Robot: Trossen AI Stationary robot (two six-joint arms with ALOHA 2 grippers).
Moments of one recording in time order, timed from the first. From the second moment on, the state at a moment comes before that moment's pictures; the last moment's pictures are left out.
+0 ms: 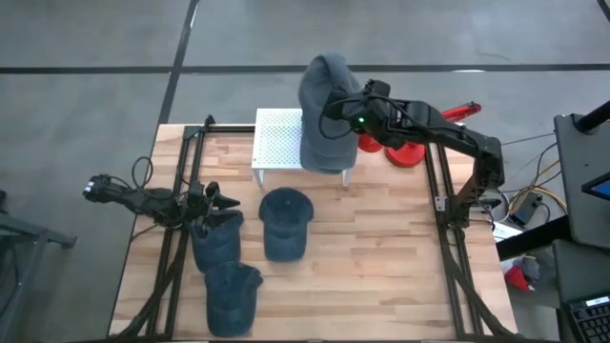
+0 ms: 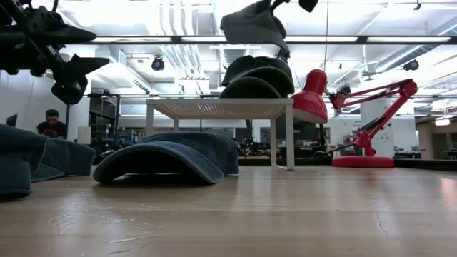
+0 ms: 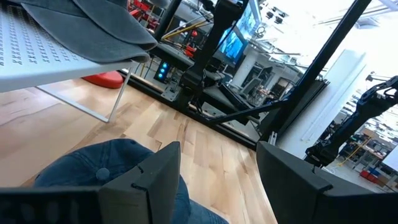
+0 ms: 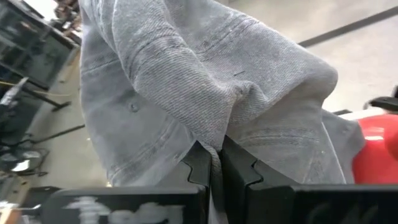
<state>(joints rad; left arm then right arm) -0.31 0.02 0.03 0.03 -0.35 -0.49 -0.18 1.69 2.04 -1.06 0.78 1.28</state>
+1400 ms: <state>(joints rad) -0.31 0.02 0.03 0.03 -0.35 -0.51 -0.26 1.81 2.03 -1.23 0.64 1.35</state>
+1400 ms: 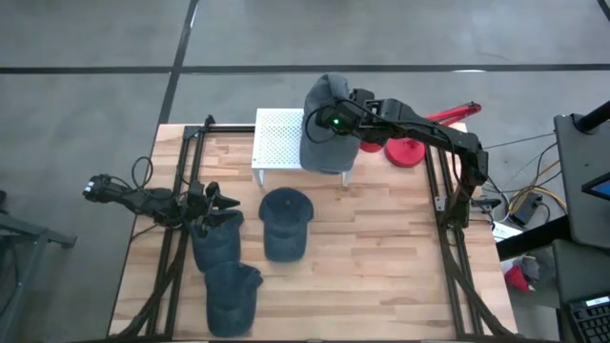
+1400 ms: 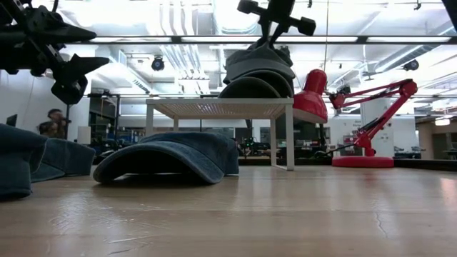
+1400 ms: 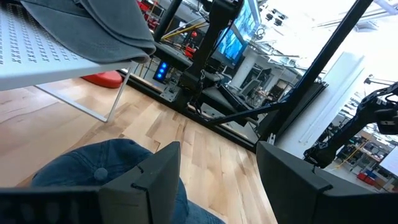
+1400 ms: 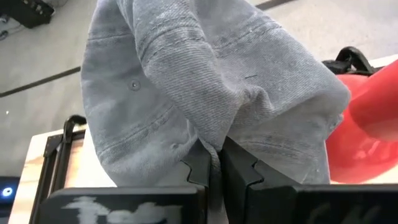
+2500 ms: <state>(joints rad) -0.31 0.02 0.03 0.03 -0.35 -0.50 -0.22 1.79 2.06 -1.24 0.58 1.17</state>
